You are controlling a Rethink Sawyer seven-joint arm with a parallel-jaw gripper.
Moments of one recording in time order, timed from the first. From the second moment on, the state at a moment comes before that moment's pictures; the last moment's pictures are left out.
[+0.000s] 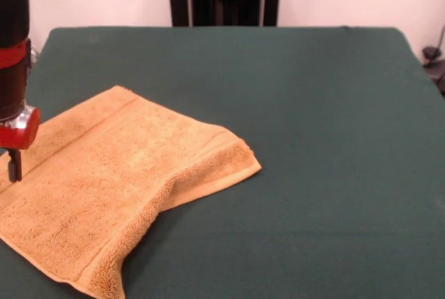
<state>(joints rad) -0.53 -0.23 -0.01 0.96 -0.25 0.66 1.44</state>
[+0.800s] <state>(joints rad) -0.41 -0.23 -0.05 0.99 -0.25 0.59 1.44</state>
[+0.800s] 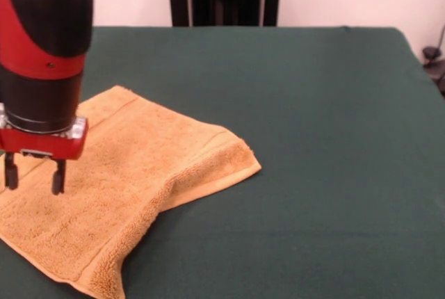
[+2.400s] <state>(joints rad) -0.39 -0.21 -0.10 1.08 -0.18 0.46 1.44</state>
